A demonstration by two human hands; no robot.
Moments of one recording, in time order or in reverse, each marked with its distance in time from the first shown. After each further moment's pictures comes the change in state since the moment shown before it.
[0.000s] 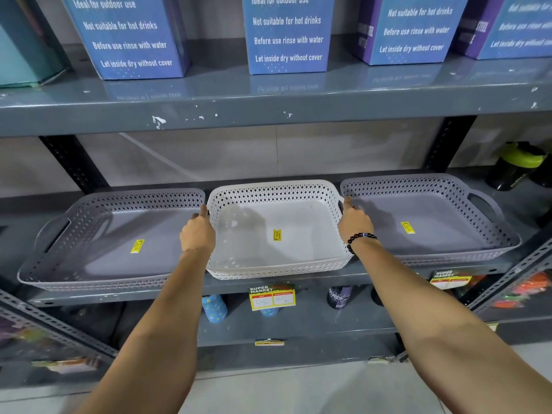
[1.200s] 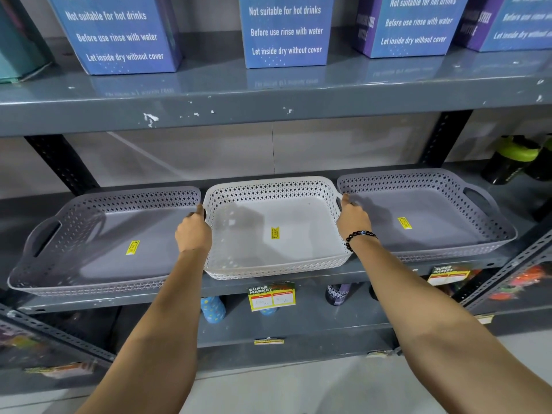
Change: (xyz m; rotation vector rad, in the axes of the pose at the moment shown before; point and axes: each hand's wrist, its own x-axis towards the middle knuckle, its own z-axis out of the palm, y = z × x) left_hand 0.006 -0.002 0.000 0.025 0.018 0.017; right_hand 0.003 0.002 0.005 -0.040 0.023 -0.017
